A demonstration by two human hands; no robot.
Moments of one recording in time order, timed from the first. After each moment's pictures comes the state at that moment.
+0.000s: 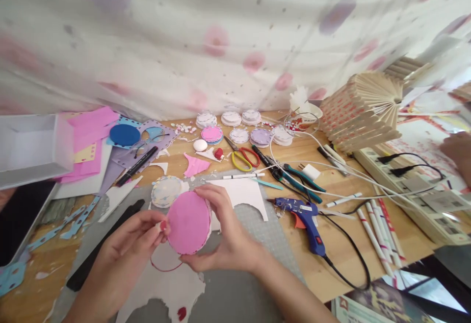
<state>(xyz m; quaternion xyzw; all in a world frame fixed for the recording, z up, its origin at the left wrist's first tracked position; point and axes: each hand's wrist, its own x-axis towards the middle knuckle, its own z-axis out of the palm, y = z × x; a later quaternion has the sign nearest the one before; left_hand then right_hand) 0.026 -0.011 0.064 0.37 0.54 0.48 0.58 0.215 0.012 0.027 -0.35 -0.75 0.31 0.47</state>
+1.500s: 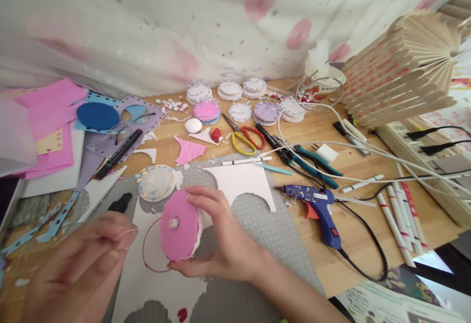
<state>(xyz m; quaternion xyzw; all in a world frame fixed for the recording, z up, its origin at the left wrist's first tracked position) 0.002 -0.009 0.049 0.51 0.57 0.50 0.40 0.212 0.011 0.005 -0.33 -0.73 0.35 0.49</state>
